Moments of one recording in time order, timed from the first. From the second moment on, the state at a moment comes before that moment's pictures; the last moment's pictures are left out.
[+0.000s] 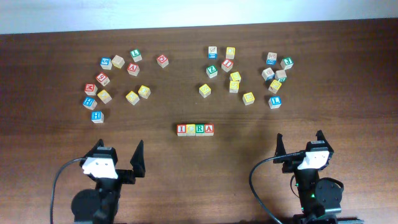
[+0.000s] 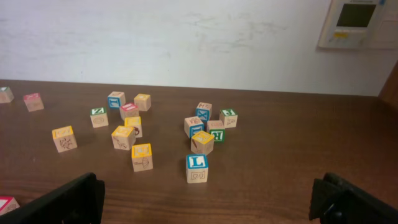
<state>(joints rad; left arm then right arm) -0.02 0.12 0.25 -0.27 0.10 -0.07 0.03 0.01 0.01 -0.07 0.02 -0.02</state>
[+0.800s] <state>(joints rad) -0.02 0.01 0.01 -0.08 0.01 -0.15 0.03 0.01 0.01 -0.08 0.02 -0.02</state>
